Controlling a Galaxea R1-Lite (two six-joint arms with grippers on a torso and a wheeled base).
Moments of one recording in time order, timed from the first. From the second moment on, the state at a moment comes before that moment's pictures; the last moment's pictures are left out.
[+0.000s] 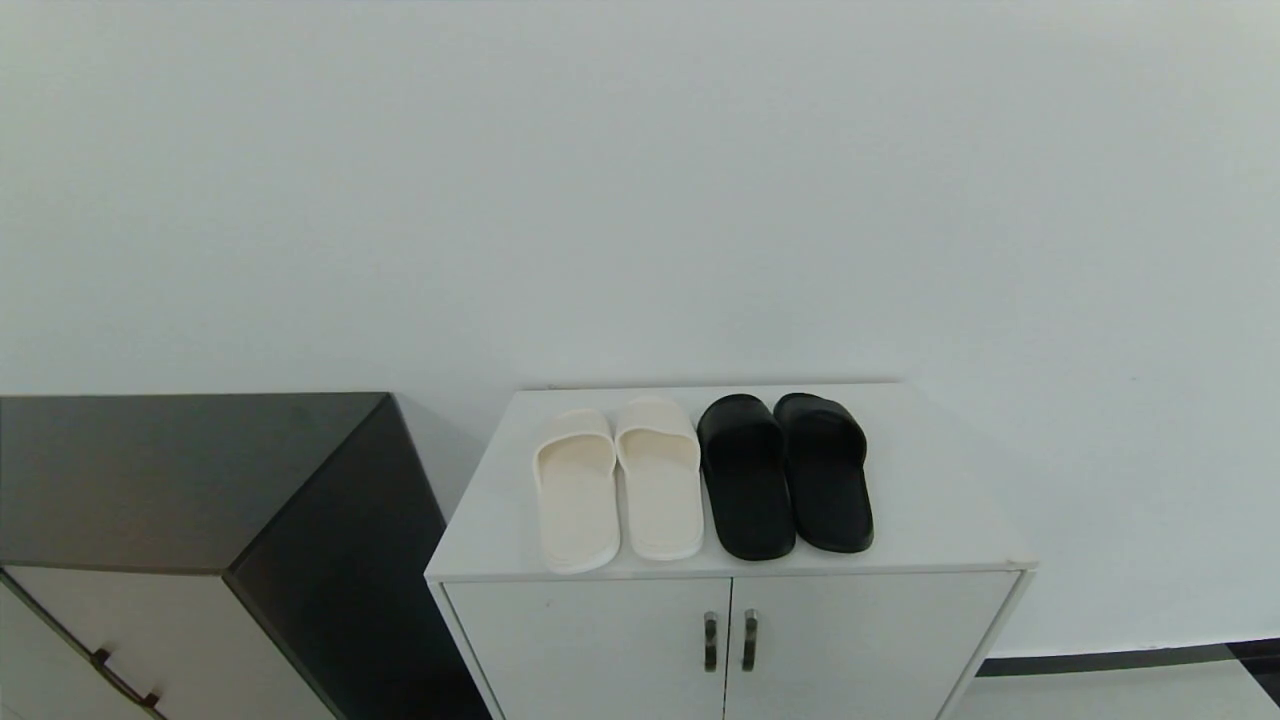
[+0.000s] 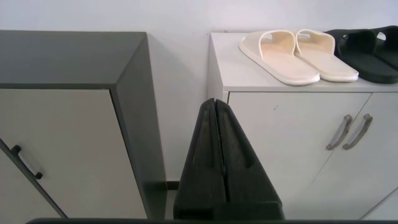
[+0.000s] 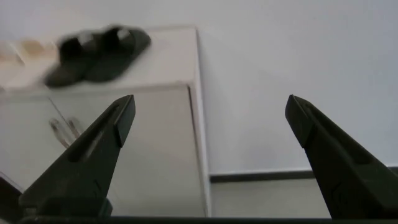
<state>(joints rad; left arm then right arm) 0.00 0.00 0.00 0.00 0.03 -0.02 0.01 0.03 -0.04 -0.01 0.00 0.05</state>
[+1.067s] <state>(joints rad) 0.00 0.00 0.00 0.00 0.03 -0.02 0.76 1.48 -0.71 -0.52 -0.52 0.27</state>
